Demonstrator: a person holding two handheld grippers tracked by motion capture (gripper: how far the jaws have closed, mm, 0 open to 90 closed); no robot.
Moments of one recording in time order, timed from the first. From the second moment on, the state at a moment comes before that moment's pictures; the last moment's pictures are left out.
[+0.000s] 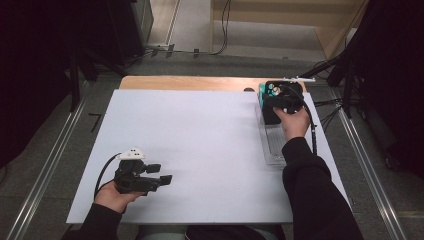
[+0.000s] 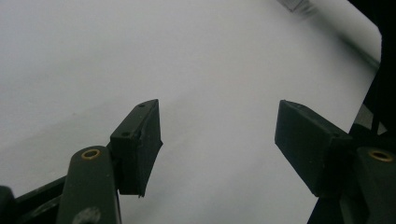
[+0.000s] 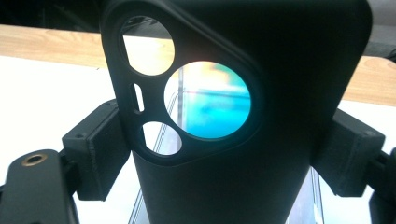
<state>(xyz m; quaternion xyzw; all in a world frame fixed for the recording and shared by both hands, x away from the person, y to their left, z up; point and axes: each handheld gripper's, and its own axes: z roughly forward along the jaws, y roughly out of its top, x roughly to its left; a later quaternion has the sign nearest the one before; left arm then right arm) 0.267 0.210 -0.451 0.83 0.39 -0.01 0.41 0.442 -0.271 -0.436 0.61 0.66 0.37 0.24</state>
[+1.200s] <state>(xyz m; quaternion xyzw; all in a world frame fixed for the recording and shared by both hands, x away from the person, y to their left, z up) 0.272 0.209 -0.450 0.83 0.39 -0.01 0.41 0.485 -0.264 -0.451 0.62 0.65 0.36 0.25</state>
